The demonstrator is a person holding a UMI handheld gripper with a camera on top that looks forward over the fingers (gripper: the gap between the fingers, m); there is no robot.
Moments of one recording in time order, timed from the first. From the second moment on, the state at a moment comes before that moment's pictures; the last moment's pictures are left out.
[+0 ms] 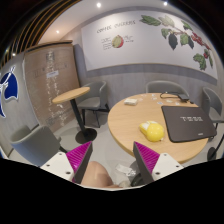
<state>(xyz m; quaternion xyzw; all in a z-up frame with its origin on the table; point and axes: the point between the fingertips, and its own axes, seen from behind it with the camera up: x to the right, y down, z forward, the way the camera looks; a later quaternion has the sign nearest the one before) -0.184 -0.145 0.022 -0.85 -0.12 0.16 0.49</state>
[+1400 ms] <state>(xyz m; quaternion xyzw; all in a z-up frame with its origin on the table) 0.117 0.038 0.034 -0.86 0.00 -0.01 0.51</state>
